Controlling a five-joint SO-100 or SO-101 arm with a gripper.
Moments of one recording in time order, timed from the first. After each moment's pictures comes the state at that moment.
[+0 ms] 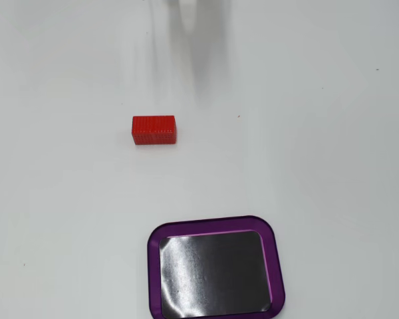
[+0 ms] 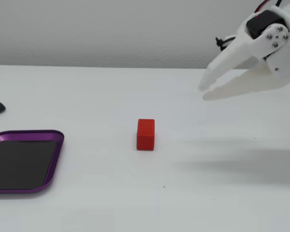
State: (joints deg) arm 5.2 177.2 155.8 56.2 -13.8
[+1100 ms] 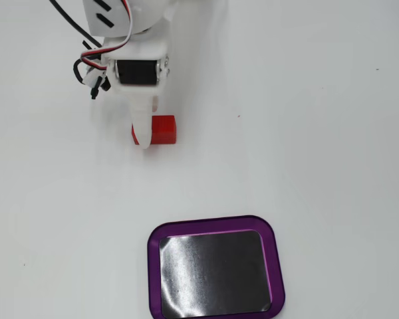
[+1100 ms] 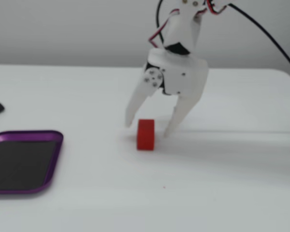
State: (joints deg) arm 16.9 87.5 104.7 52.4 -14.4
